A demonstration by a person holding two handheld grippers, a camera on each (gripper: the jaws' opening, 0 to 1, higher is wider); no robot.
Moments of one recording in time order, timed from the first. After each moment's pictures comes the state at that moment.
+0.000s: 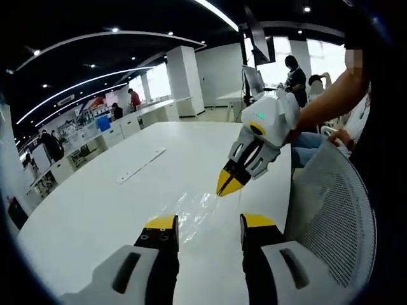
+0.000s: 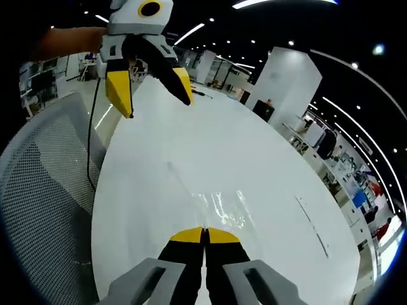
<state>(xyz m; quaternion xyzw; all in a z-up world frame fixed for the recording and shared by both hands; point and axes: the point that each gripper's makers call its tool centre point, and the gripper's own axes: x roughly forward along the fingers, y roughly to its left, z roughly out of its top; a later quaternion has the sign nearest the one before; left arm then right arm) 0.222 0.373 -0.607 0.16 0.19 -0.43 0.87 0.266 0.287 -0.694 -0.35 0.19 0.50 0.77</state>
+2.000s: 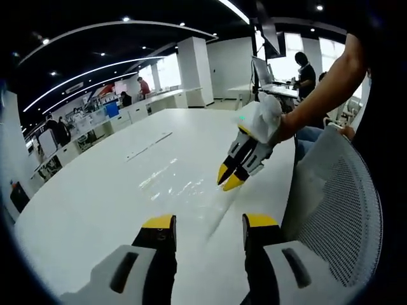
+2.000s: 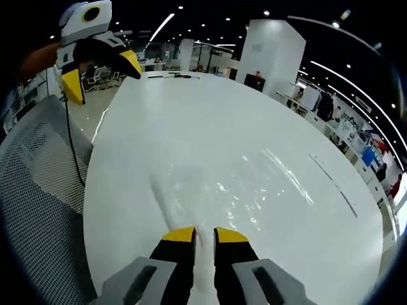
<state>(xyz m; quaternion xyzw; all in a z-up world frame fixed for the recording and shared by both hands) 0.205 0.396 -0.641 0.15 0.22 -0.40 0.88 0.265 0.281 -0.754 -0.27 0.28 0.48 0.79</state>
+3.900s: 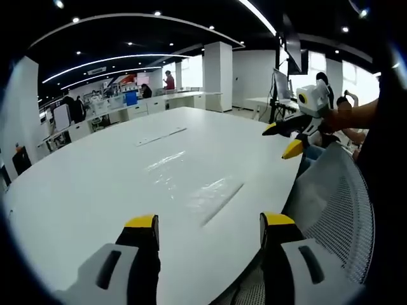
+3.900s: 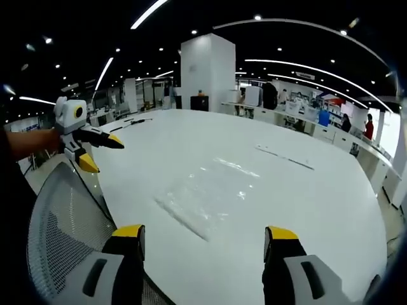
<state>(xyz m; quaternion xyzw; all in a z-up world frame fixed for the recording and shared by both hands) 0.185 0.416 -0.652 0.07 0.23 -0.35 0.91 0.206 0.180 -0.673 -0.09 0.26 0.36 0.89</state>
